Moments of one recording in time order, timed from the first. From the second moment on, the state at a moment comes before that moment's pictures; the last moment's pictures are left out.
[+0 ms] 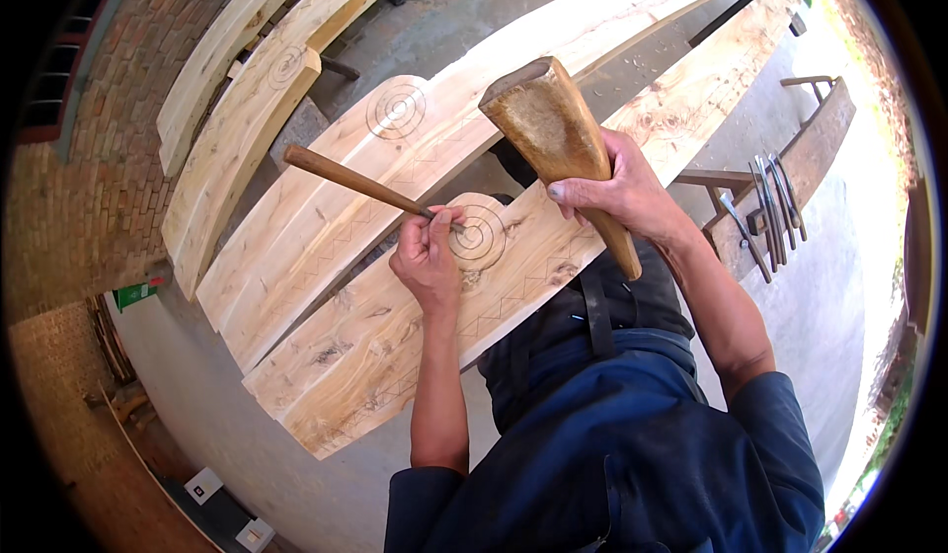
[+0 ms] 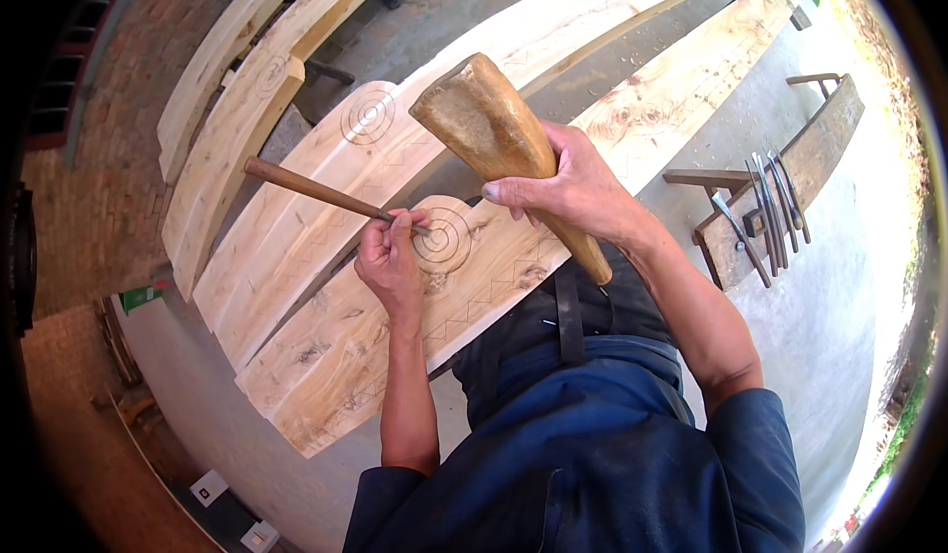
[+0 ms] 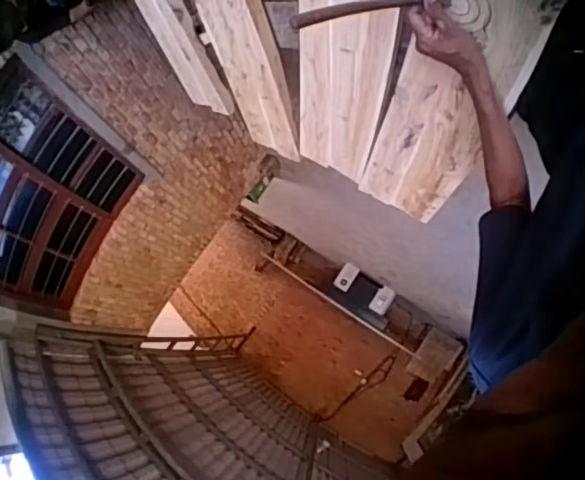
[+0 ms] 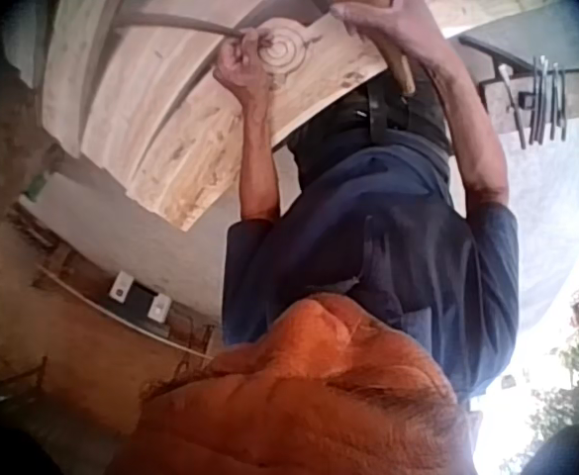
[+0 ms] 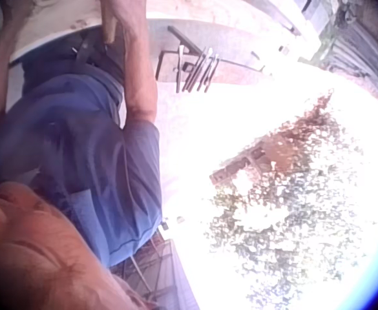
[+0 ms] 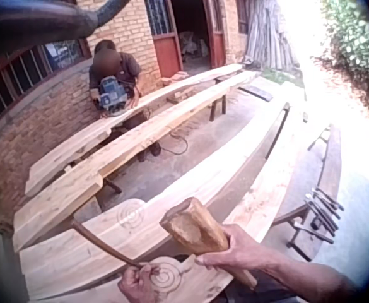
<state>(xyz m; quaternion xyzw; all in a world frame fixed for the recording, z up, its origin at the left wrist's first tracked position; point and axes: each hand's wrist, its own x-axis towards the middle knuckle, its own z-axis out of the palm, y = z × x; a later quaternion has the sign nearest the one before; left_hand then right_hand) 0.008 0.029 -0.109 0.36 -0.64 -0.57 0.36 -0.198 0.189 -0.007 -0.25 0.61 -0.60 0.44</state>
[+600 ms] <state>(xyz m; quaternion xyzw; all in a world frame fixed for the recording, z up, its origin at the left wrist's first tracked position) 0.007 0.032 -0.111 0.36 -0.69 -0.52 0.36 -0.196 0.170 0.019 -0.33 0.66 -0.55 0.39</state>
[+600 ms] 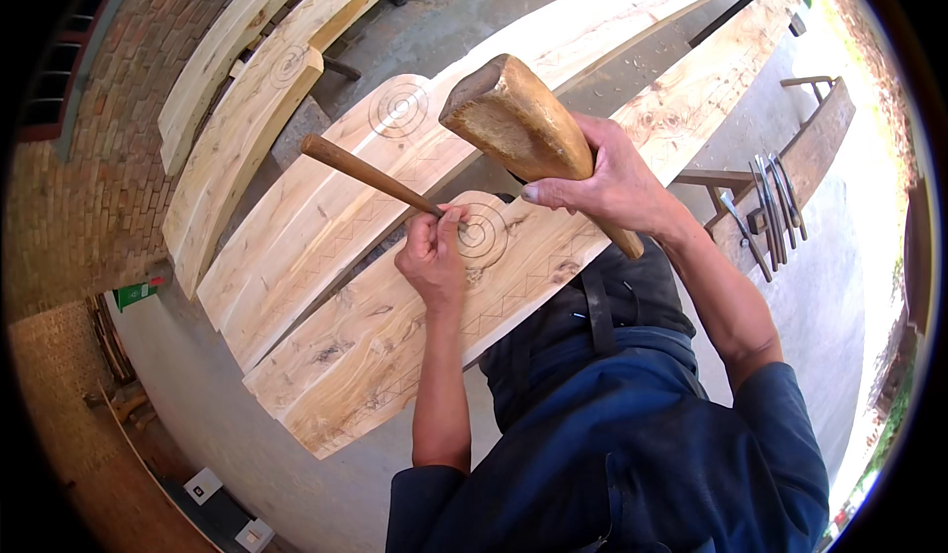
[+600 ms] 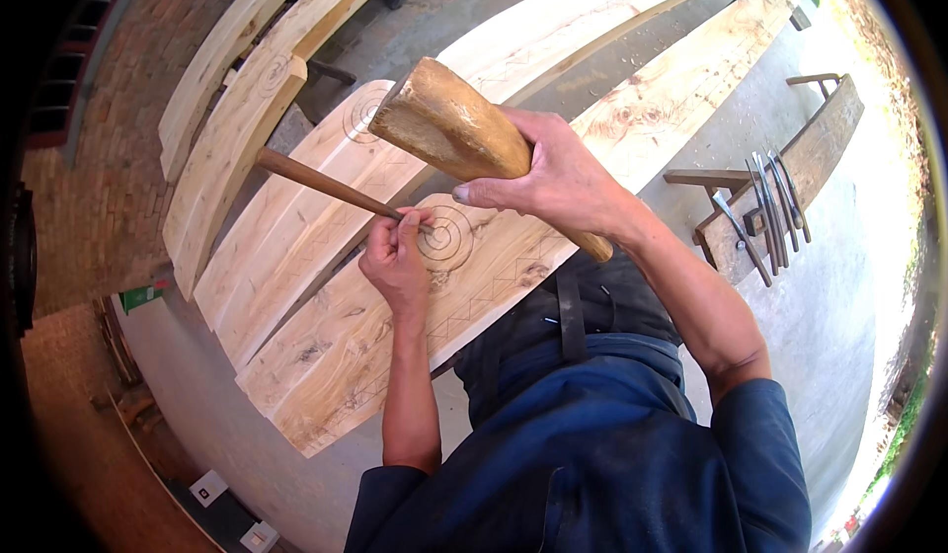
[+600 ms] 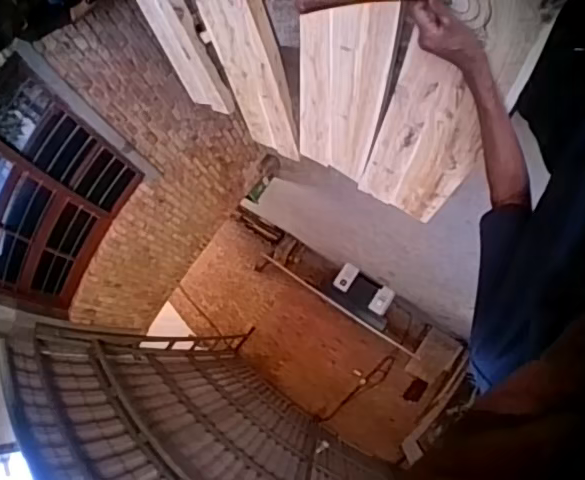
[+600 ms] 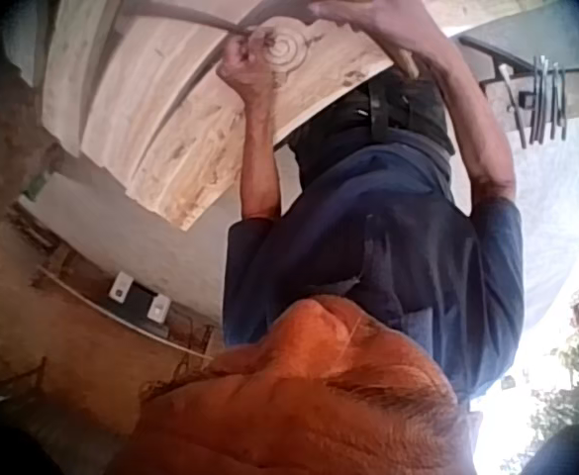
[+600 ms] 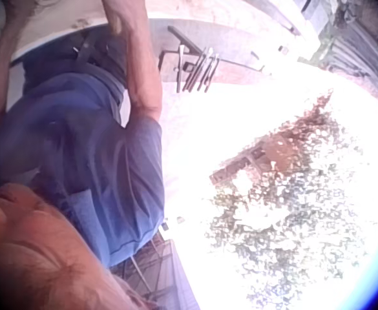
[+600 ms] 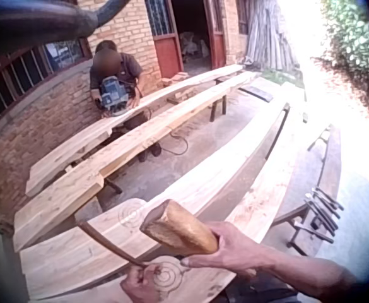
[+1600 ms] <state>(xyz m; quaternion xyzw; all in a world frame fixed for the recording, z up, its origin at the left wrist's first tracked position) 0.013 0.032 -0.126 0.32 -0.75 -0.42 0.39 -0.192 0.111 0.079 -0.56 0.63 -0.53 -0.08</state>
